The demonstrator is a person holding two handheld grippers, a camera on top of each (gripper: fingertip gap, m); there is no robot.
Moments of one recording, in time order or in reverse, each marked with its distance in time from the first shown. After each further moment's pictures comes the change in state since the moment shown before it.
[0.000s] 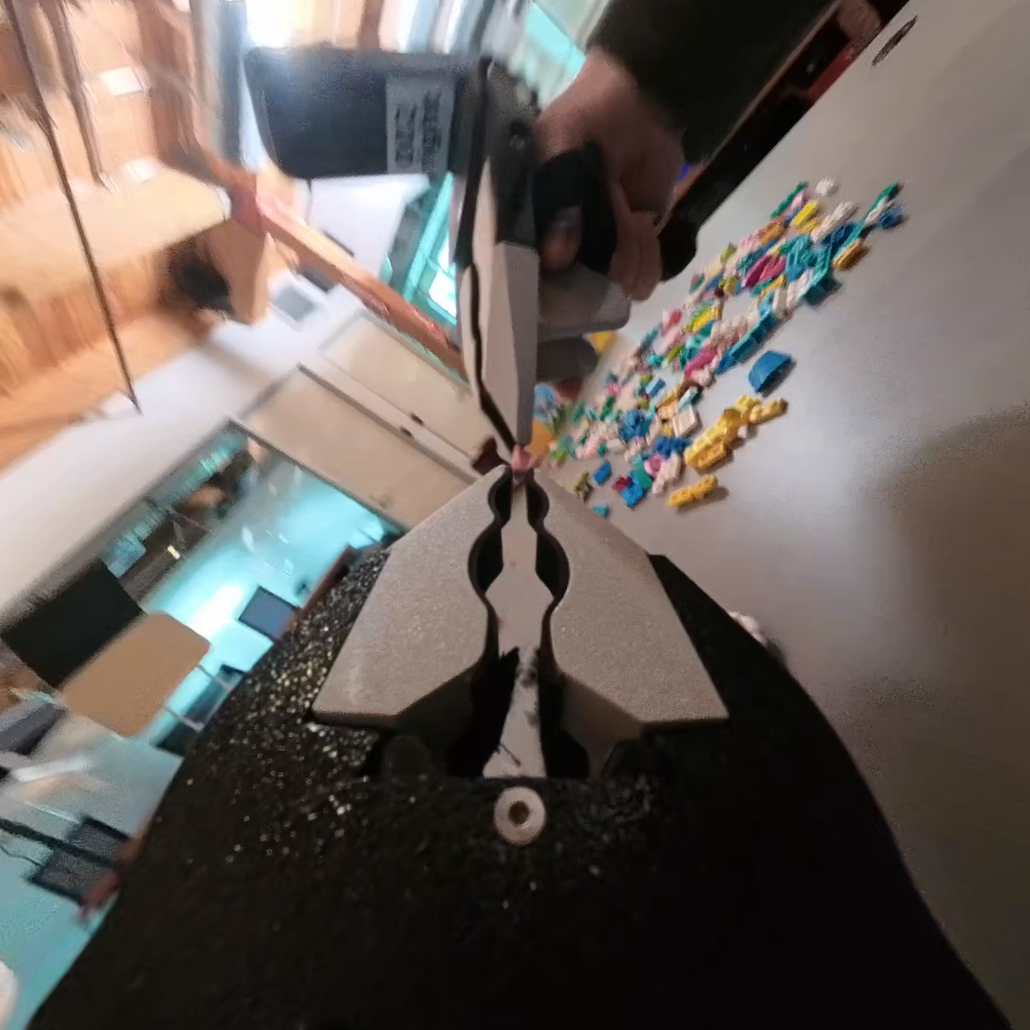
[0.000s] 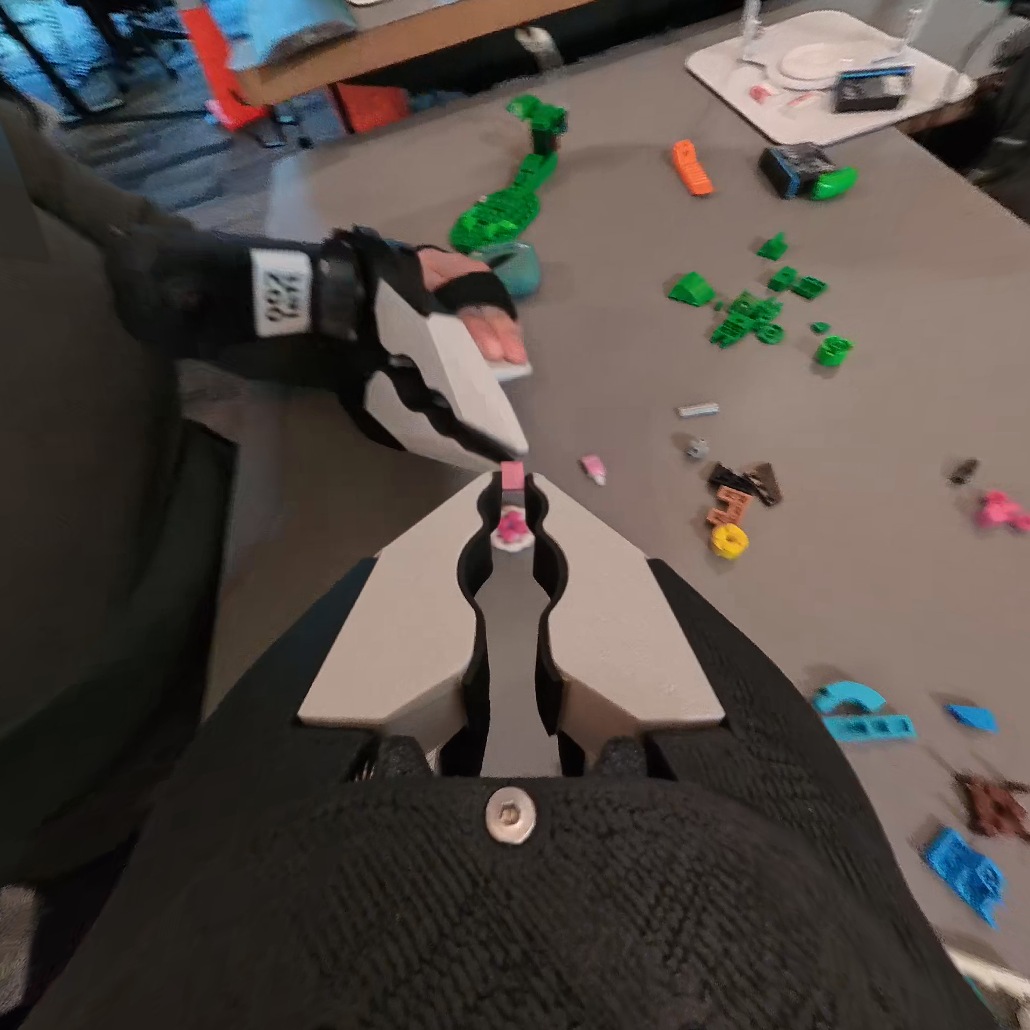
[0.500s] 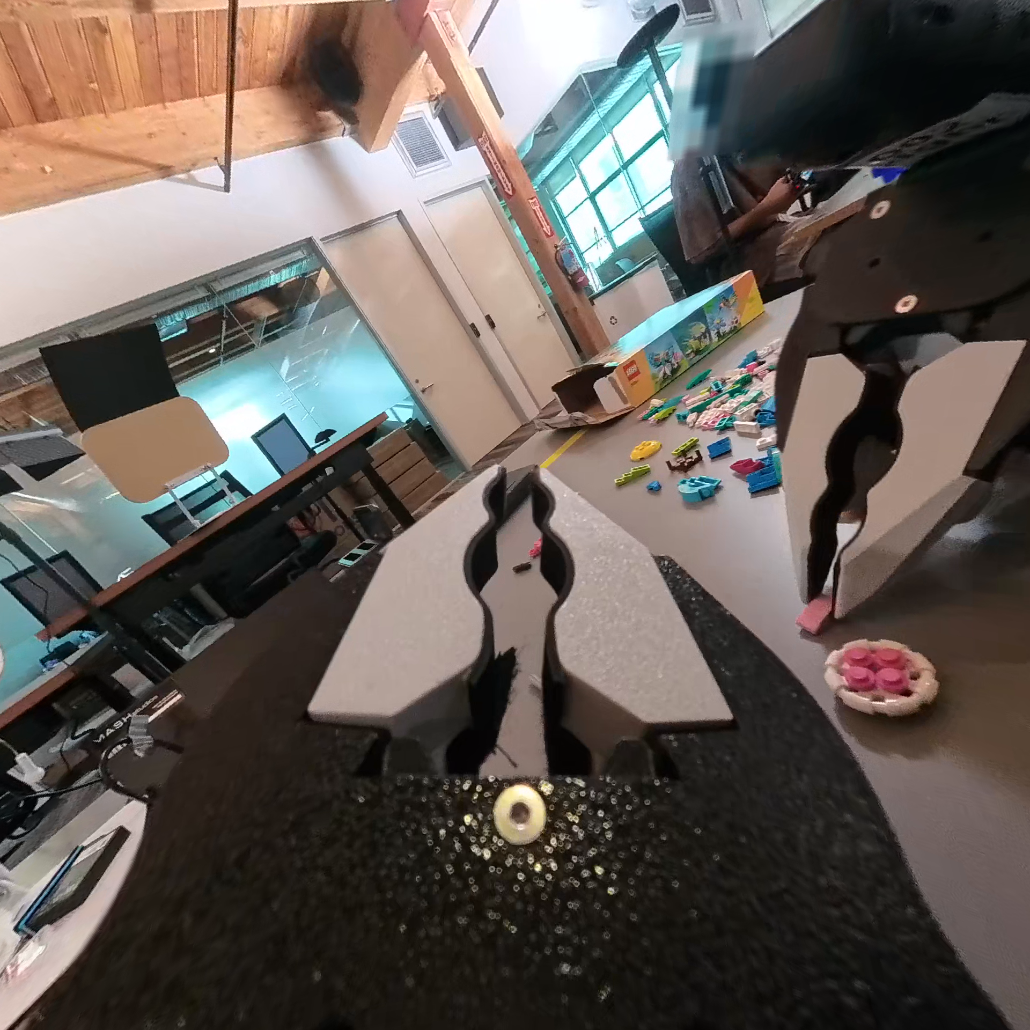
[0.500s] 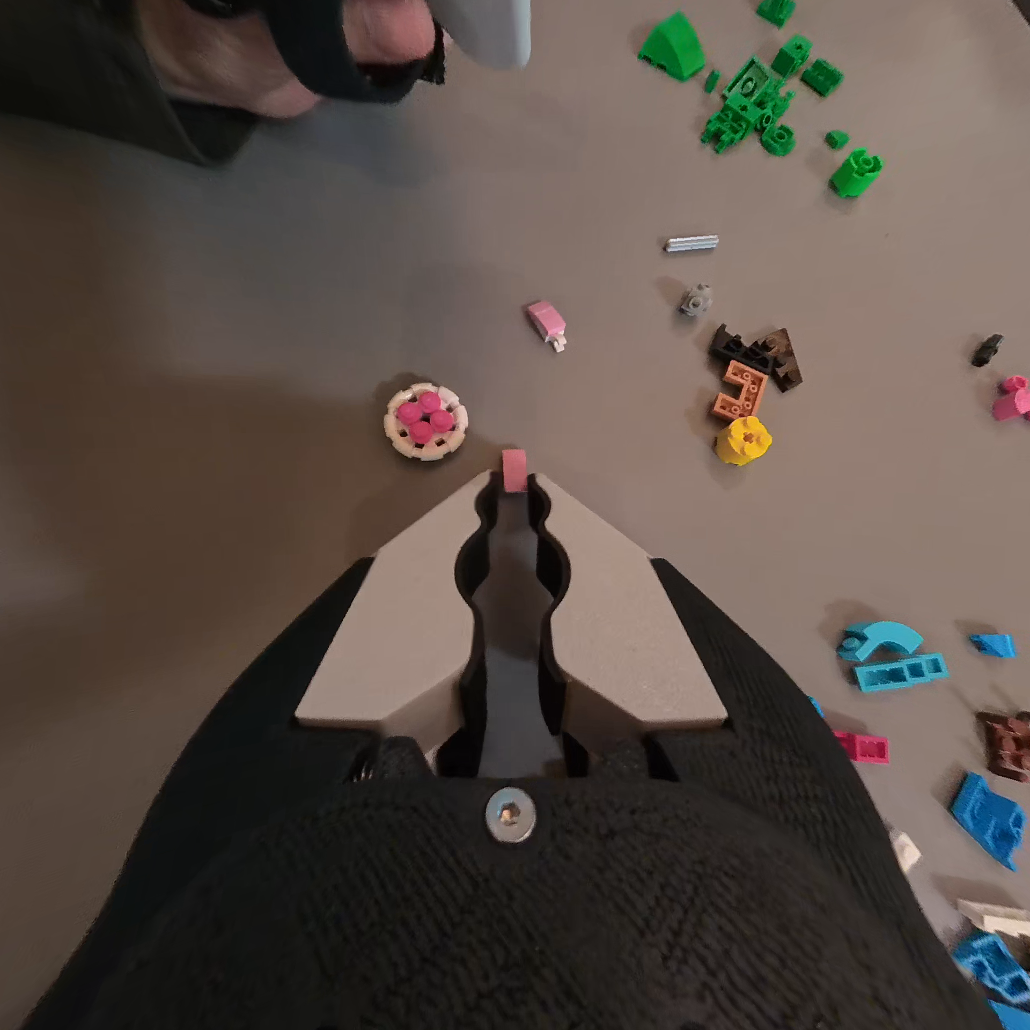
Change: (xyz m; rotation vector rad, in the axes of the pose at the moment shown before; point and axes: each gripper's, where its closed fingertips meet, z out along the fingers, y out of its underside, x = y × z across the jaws) left arm -0.060 0.054 -0.015 -0.134 -0.254 -0.342; right arm 0.027 0.082 0.051 -0.235 0.252 -0.139
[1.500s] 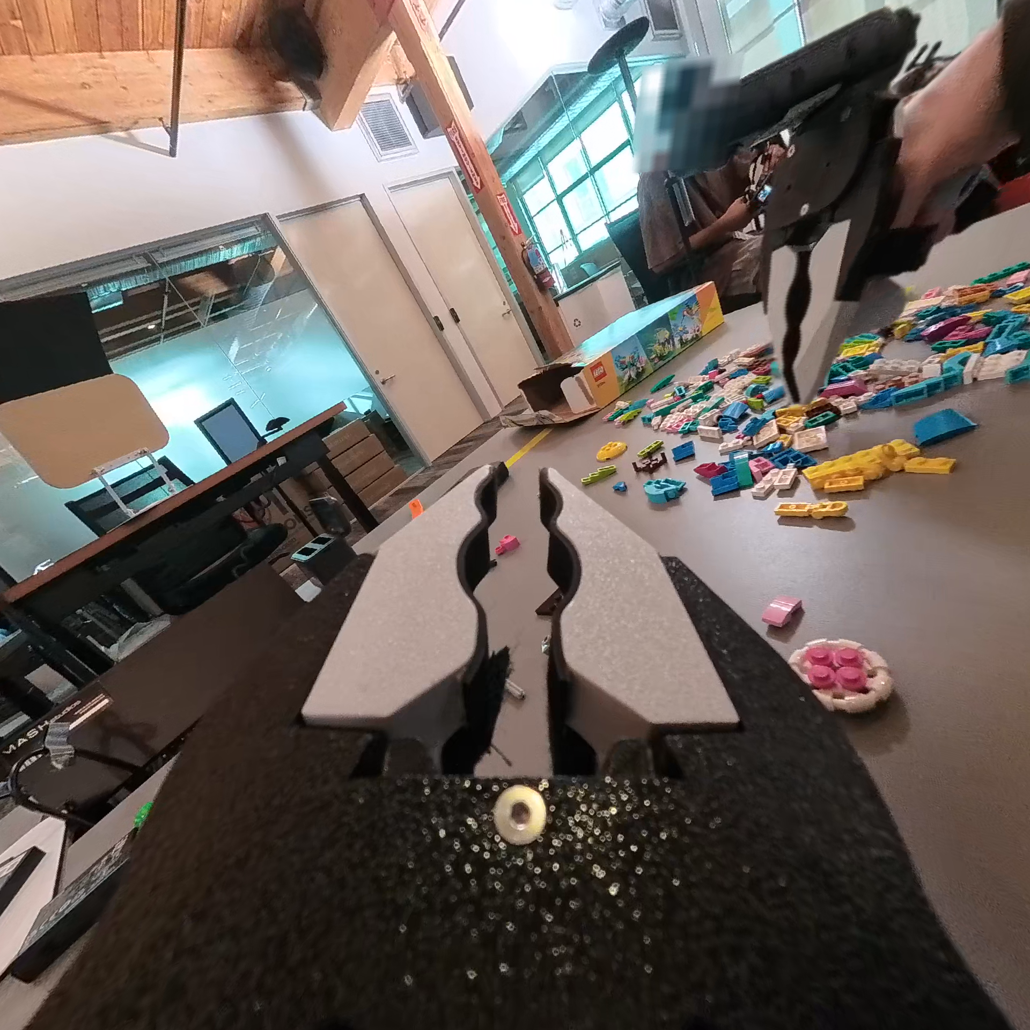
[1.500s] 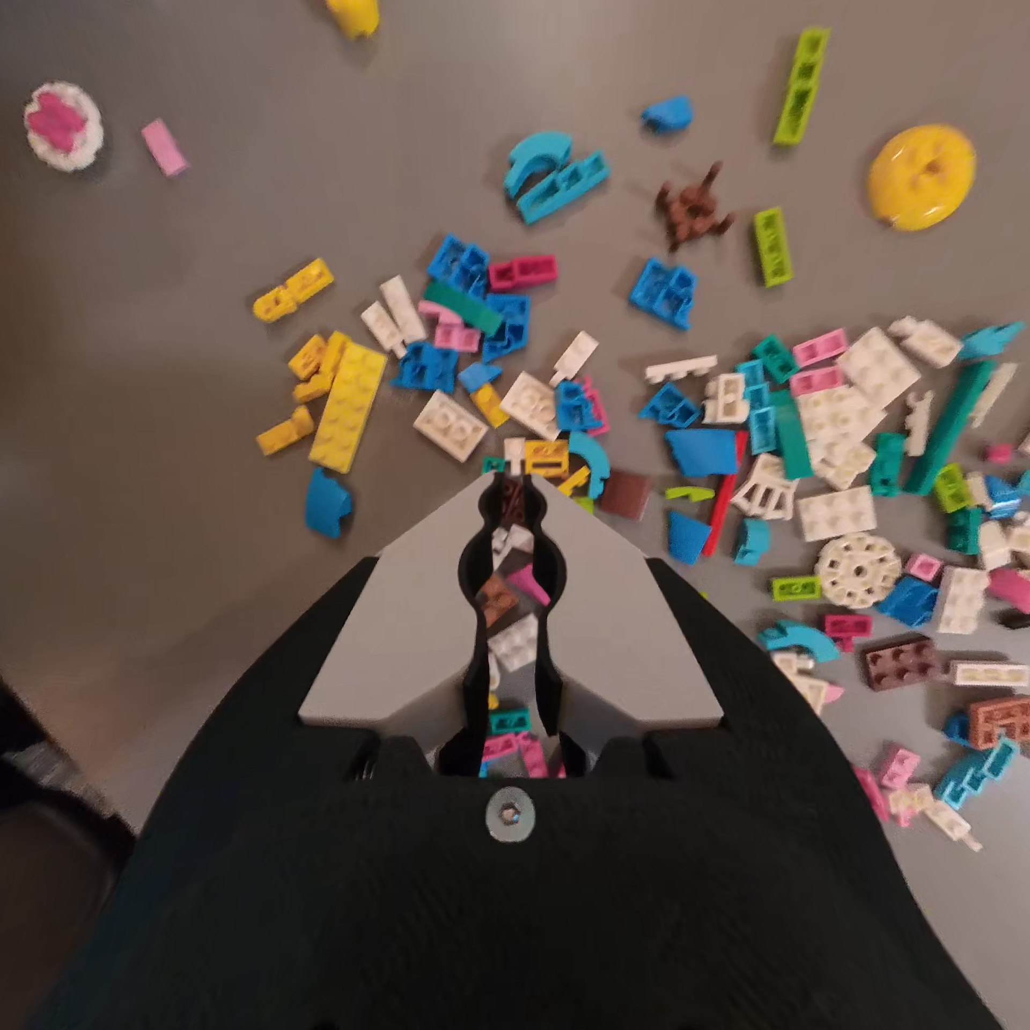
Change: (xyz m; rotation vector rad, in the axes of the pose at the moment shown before) left arm 0.008 0.004 0.003 -0.005 0.064 -0.072; right arm 0.087 0.109 -0.117 -0.340 0.052 0.370
